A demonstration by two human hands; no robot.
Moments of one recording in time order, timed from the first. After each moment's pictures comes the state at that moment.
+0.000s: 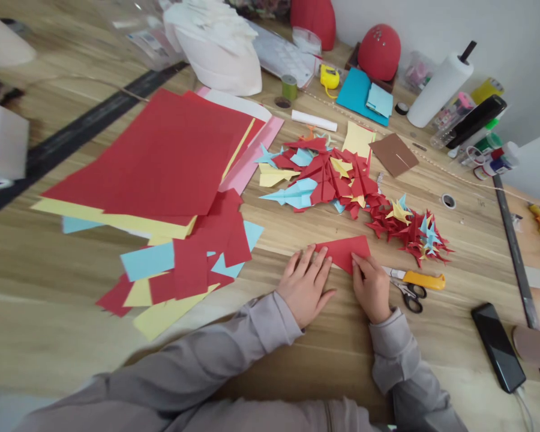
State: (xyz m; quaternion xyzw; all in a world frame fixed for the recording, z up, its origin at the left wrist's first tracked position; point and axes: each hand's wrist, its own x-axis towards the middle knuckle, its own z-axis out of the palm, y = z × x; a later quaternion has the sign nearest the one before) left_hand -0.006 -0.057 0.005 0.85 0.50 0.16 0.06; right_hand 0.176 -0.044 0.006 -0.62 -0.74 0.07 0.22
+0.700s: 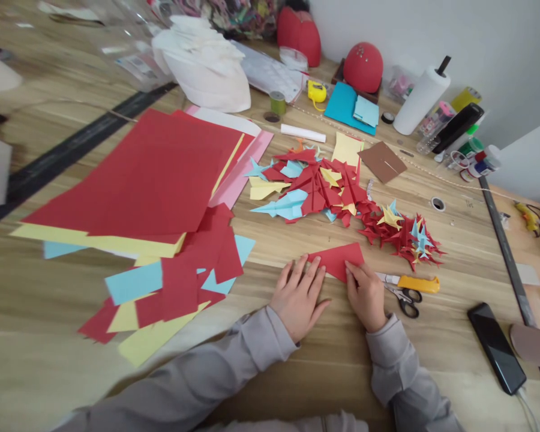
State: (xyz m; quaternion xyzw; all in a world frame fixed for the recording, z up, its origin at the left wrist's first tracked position) left_hand -0.006 -0.057 0.005 0.85 0.50 0.15 0.06; right_hand 0.175 -0.045 0.004 -0.62 -0.74 0.08 0.24
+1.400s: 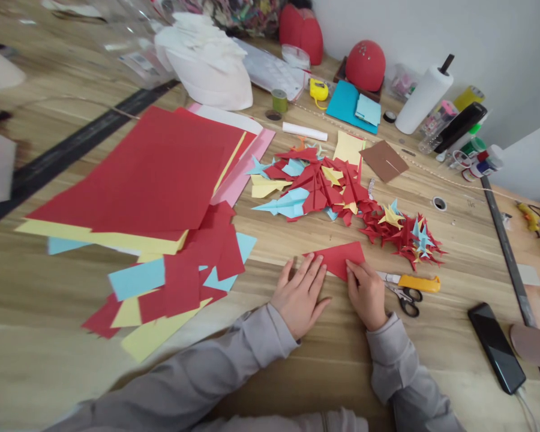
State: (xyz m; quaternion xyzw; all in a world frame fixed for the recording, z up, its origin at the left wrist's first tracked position) left_hand -0.008 -0.056 0.001 0.86 0.49 0.17 0.06; right_hand 0.174 -0.045 0.006 -0.62 -0.74 0.07 0.23
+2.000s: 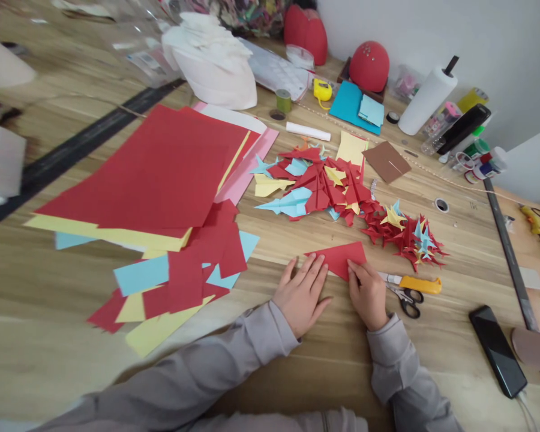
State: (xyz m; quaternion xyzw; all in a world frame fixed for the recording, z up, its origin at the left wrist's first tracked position) left_hand -0.007 -0.055 0.000 0.86 0.48 0.16 0.06; right_hand 0.175 -0.045 0.004 -0.62 -0.74 0.08 0.23
